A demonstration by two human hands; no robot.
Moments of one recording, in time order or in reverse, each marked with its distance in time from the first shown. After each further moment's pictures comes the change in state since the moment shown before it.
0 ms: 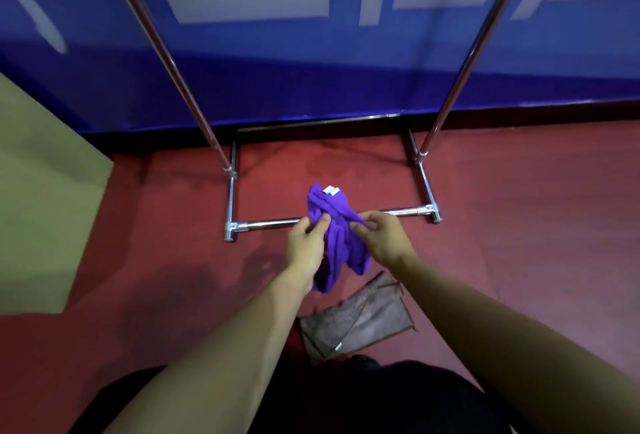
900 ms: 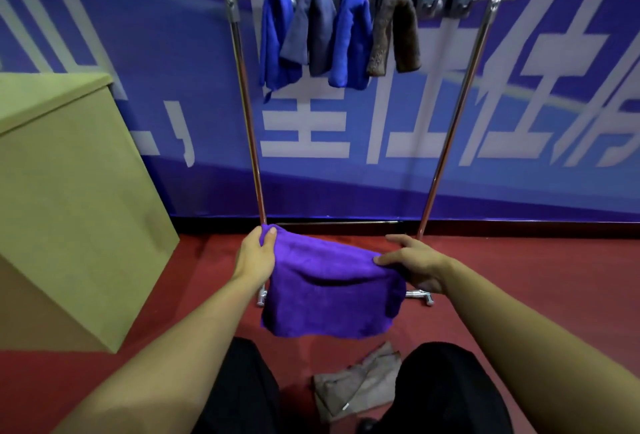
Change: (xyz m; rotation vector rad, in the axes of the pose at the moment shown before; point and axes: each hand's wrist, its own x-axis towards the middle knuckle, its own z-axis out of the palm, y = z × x) left_hand -0.175 0.157 -0.144 0.436 0.297 0.599; right_hand -0.167 -0.177 -0.070 0.283 -0.140 0.149
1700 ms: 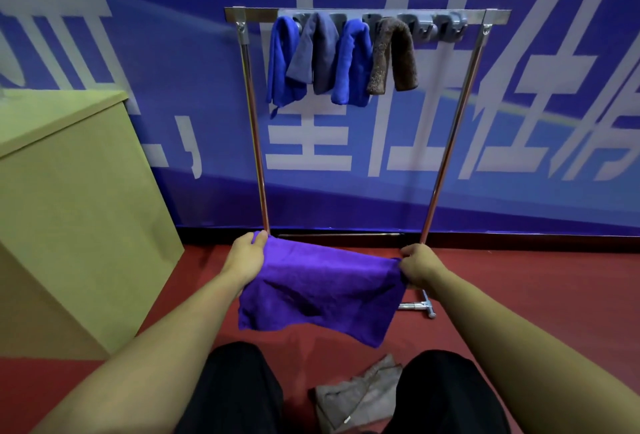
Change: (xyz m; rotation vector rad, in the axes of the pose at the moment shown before) left_hand 0.012 0.010 -0.030 -0.001 -0.058 -0.146; right_hand 0.006 0.002 -0.008 -0.616 0.362 -0.143
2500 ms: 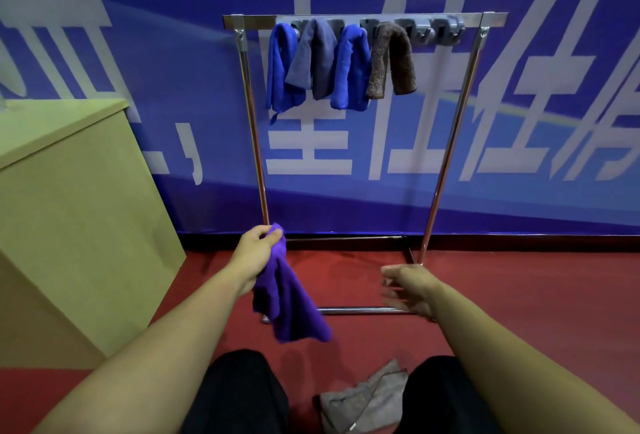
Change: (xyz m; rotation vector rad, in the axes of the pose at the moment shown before) left_hand -0.001 0.025 0.005 -0.362 -0.127 -0.063; right_hand -0.027 0.000 0.015 0.596 -0.316 0.262
